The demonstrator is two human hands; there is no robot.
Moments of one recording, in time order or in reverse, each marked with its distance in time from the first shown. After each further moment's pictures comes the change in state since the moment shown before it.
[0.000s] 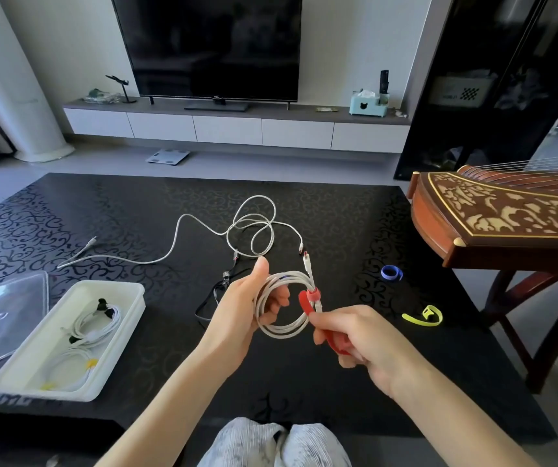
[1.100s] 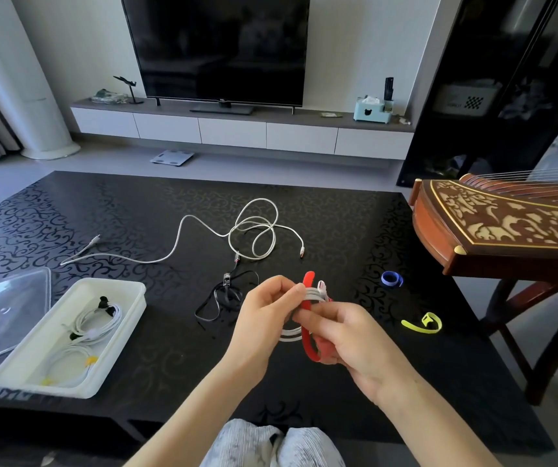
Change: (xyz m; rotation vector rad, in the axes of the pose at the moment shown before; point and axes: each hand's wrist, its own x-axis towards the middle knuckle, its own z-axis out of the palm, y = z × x) left_hand -0.008 -0.012 0.021 0.143 0.055 0.144; right_hand -0.004 -0.003 0.014 0.053 -0.006 -0.161
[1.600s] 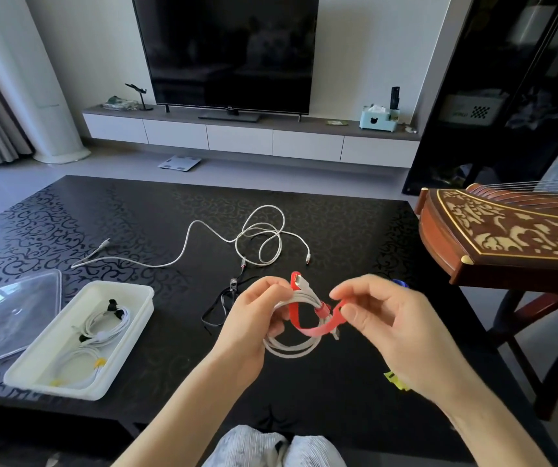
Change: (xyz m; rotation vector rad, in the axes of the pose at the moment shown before) left_hand 0.002 0.009 -0.018 -0.185 0.028 -0.138; right_hand -0.027 -0.029 -0.029 -0.313 0.054 -0.536
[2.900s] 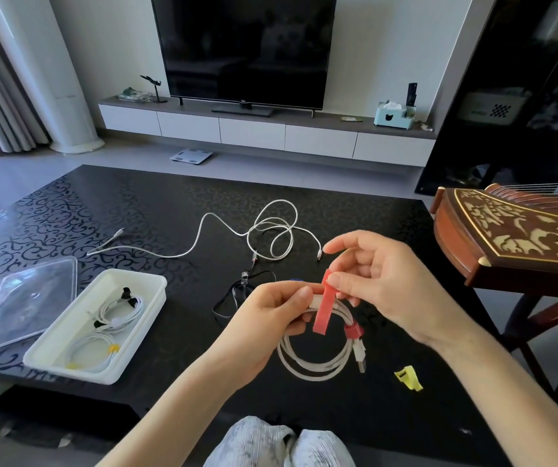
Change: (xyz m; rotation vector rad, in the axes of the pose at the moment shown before) left_hand -0.016 0.008 -0.012 0.125 -0.268 0.106; right_hand 0.047 -0.014 0.002 0.000 -0.149 0.041
